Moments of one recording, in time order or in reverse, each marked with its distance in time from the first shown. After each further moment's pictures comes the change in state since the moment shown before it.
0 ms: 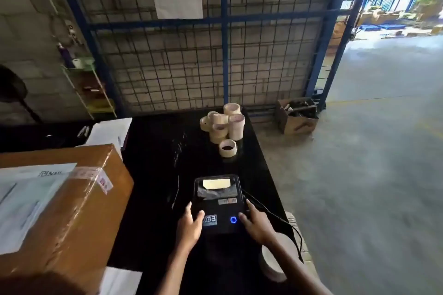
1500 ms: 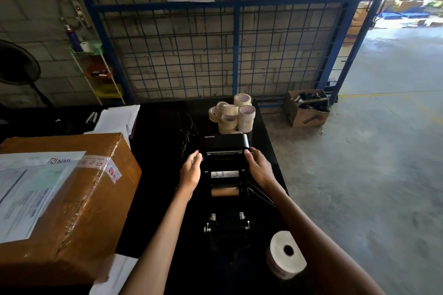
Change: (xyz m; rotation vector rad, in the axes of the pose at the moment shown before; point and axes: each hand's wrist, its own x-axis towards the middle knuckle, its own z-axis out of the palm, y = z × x) left_hand 0.082 0.088 -0.044 -0.300 0.095 0.136; right_hand 0.082 -0.087 -0.059 0.380 0.219 -0.101
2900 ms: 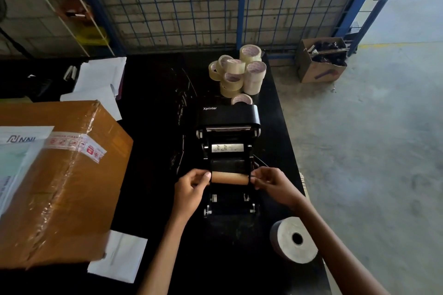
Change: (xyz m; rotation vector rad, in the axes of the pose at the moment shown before) left_hand -0.042 -0.078 -0.005 0.098 -0.086 -0.030; right_hand -0.015 0.088 -0.007 -0.094 -0.425 0.037
